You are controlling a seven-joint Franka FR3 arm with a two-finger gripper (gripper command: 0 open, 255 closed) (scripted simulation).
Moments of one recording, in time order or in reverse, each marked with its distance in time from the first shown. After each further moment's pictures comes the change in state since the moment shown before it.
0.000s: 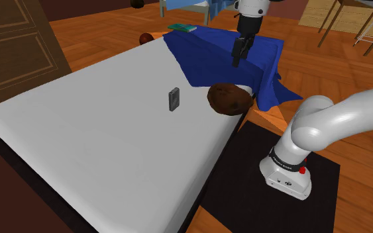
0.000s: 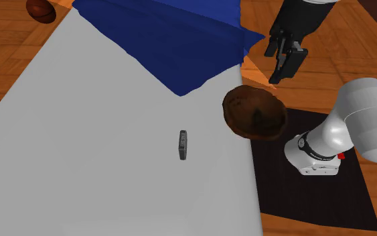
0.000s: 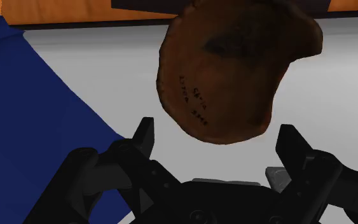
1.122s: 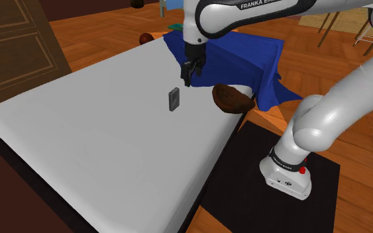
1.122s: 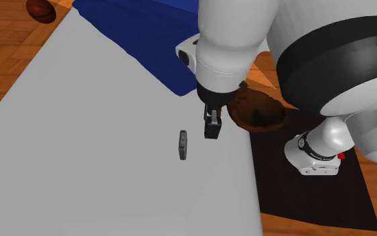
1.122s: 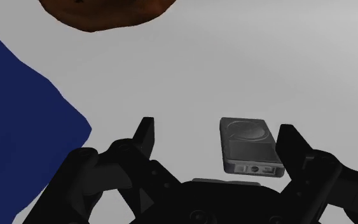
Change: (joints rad) arm 0.076 0.421 0.187 0.117 0.038 0.316 0.194
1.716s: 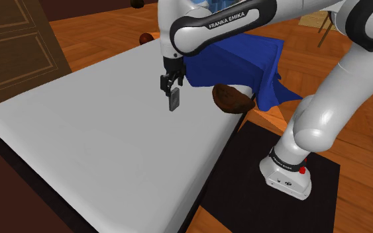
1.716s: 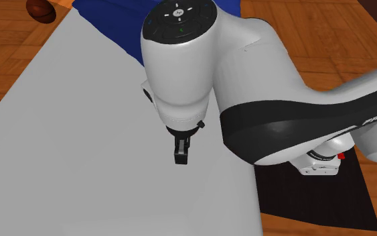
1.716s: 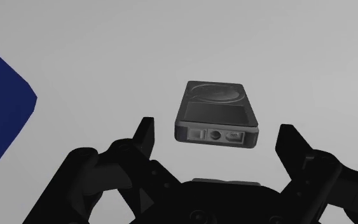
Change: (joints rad) arm 0.026 0.234 0.064 0.120 -0.045 0.113 0.094
